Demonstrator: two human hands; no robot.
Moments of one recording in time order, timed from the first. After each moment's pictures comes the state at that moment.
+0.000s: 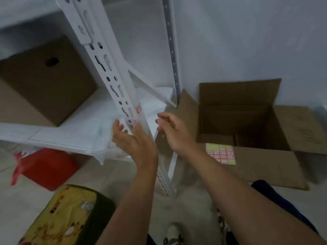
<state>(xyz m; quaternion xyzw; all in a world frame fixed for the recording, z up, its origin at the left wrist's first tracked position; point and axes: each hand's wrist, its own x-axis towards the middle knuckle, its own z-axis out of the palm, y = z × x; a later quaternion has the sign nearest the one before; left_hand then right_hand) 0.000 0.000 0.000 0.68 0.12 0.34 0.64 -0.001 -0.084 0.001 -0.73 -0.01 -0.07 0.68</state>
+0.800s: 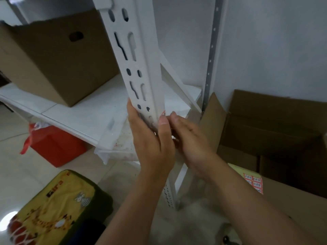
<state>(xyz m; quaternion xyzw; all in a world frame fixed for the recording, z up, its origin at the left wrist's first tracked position) 0.052 0.013 0.008 0.76 -0.04 0.38 0.53 0.051 -0.076 0.011 -0.61 -0.12 0.09 0.78</state>
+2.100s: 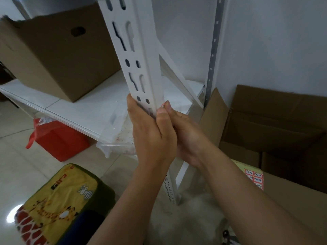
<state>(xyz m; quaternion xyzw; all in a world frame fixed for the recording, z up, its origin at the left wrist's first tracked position) 0.043 0.009 0.016 0.78 0.00 0.38 0.50 0.070 -0.068 -0.001 -0.44 -0.14 0.21 0.86</state>
